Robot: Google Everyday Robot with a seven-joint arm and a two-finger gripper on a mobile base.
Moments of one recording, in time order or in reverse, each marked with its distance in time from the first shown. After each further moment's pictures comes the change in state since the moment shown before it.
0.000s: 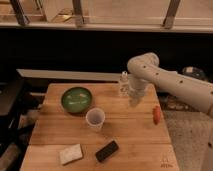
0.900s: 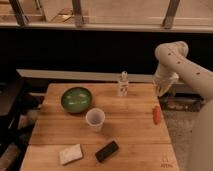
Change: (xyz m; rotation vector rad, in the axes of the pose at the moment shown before) arm -0.096 -0.114 -0.033 0.097 -0.043 0.345
